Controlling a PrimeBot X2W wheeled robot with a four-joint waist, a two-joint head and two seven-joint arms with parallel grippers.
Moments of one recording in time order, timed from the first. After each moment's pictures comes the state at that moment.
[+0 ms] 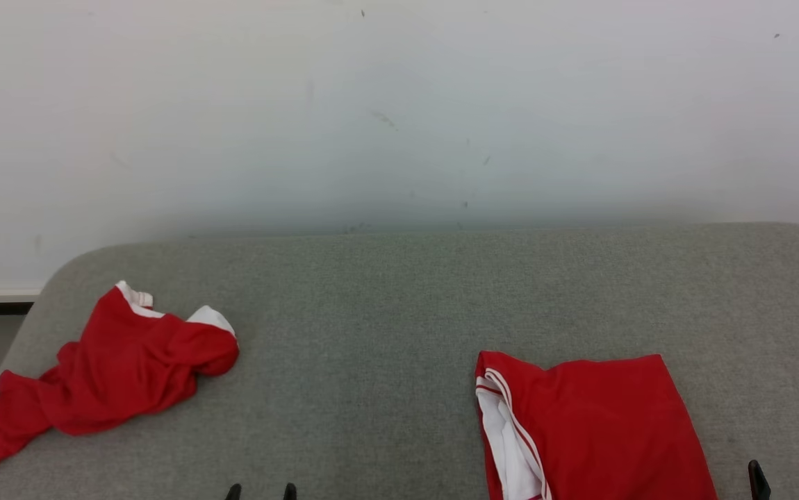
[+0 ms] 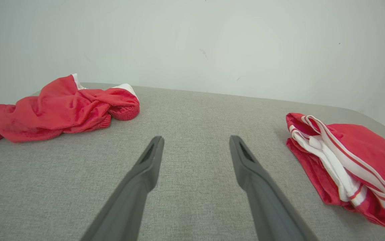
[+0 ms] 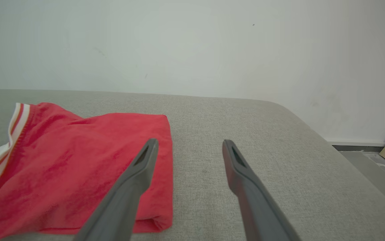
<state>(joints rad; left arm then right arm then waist) 0.23 0.05 -0.20 0.04 -0.16 0.07 -0.26 0.12 -0.22 -0.05 0.28 0.25 0.13 -0.26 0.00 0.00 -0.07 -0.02</state>
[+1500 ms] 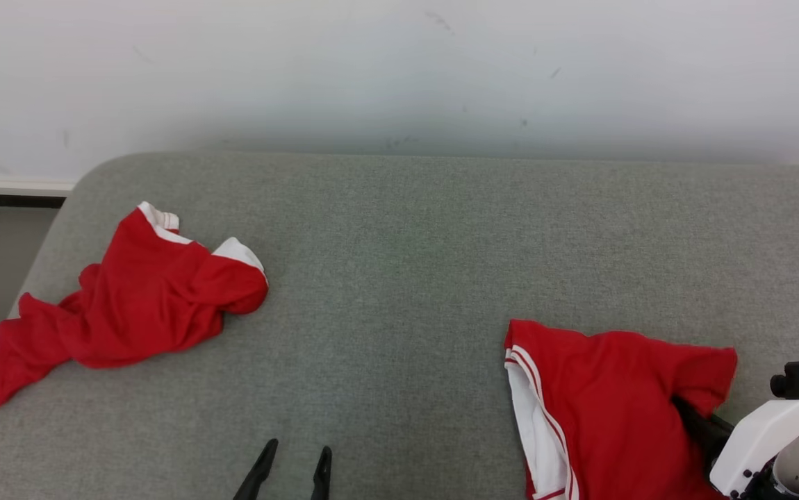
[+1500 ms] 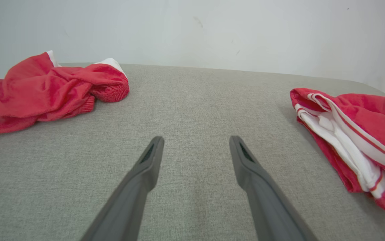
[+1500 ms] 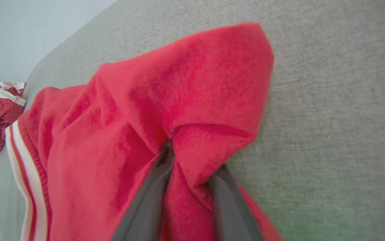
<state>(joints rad) 0.12 0.05 -0.23 0.09 -0.10 0.02 -0.26 -0.36 -0.42 0.50 0.56 1.19 0.13 0.26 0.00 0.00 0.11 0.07</state>
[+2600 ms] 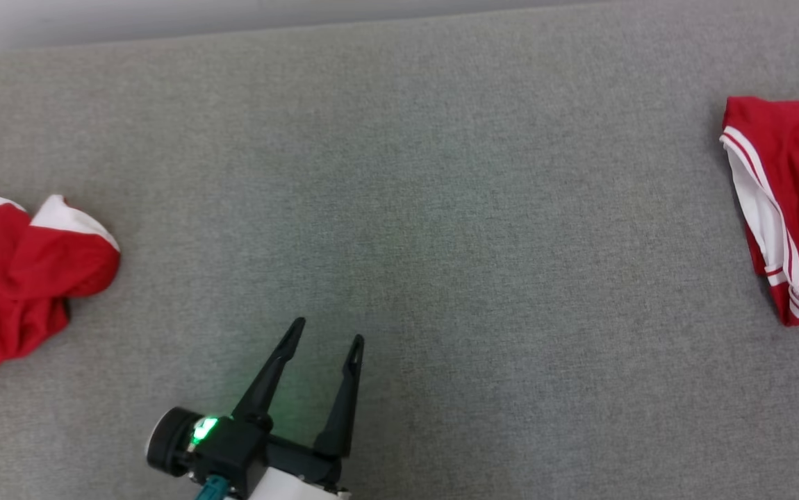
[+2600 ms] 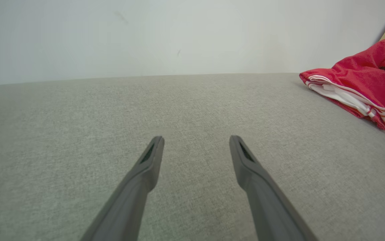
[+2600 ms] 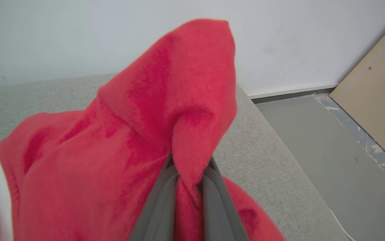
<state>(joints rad) -0.09 0.05 -0.26 -0.02 -0.03 -0.07 -0.26 -0.95 -0.59 0.50 1.07 0.88 0.13 -0.10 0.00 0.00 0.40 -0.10</state>
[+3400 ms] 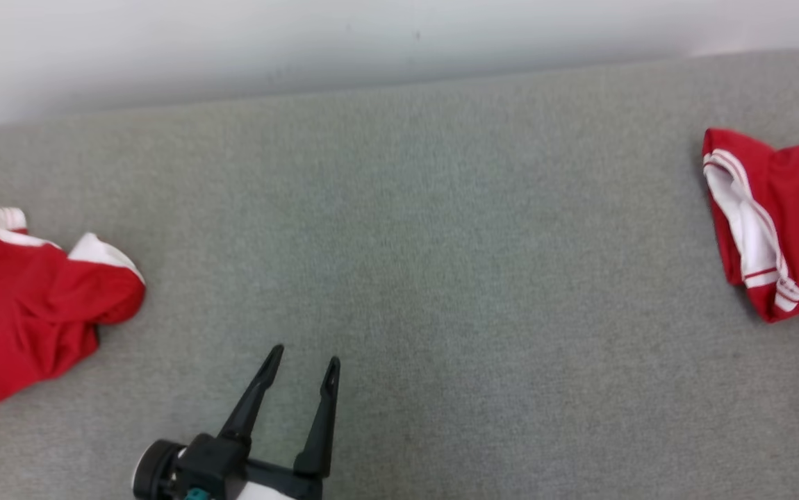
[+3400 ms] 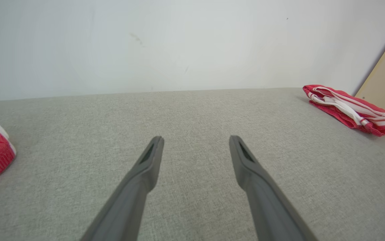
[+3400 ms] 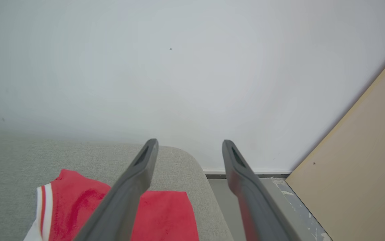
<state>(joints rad) -0.06 0.05 -0.23 0.02 -0.07 -0.02 -0.26 -0.96 -0.60 0.29 1.03 0.46 0.13 -0.26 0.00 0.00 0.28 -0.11</state>
